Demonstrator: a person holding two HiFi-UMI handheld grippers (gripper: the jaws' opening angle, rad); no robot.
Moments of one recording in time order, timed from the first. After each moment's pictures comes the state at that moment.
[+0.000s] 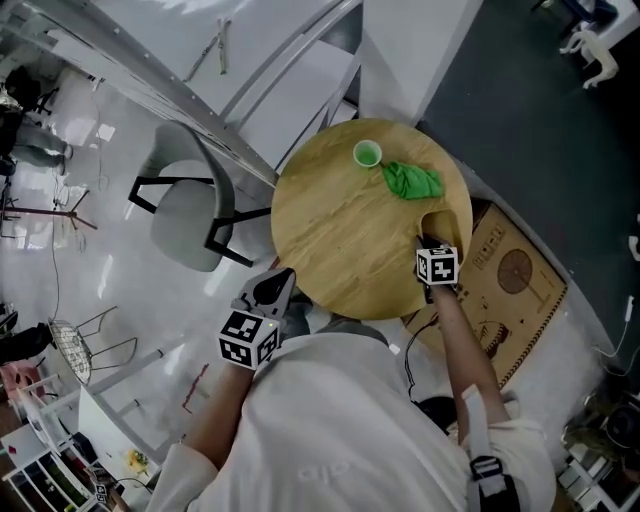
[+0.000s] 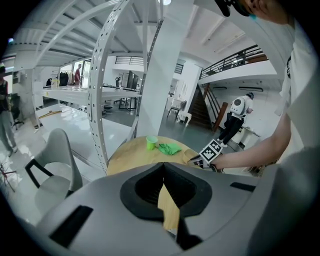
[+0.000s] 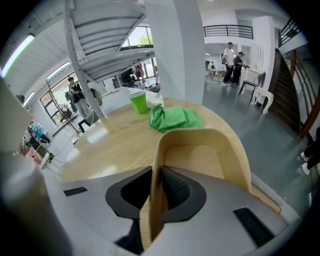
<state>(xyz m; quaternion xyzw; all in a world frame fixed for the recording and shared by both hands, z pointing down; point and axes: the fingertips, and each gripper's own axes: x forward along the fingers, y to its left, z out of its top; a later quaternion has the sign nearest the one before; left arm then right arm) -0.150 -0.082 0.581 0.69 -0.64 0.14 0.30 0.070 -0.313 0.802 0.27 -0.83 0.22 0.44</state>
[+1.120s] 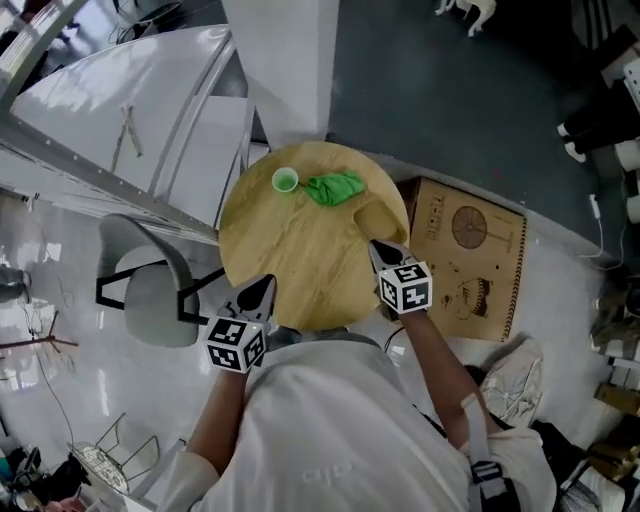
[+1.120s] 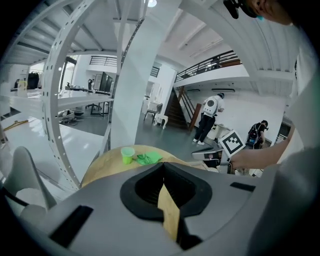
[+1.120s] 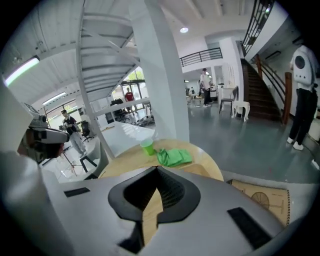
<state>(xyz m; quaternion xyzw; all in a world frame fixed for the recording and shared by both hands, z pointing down) -0.121 -0.149 0.558 0.79 -0.53 0.13 0.26 0.079 -0.265 0.630 0.37 -0.86 0.22 0.27</state>
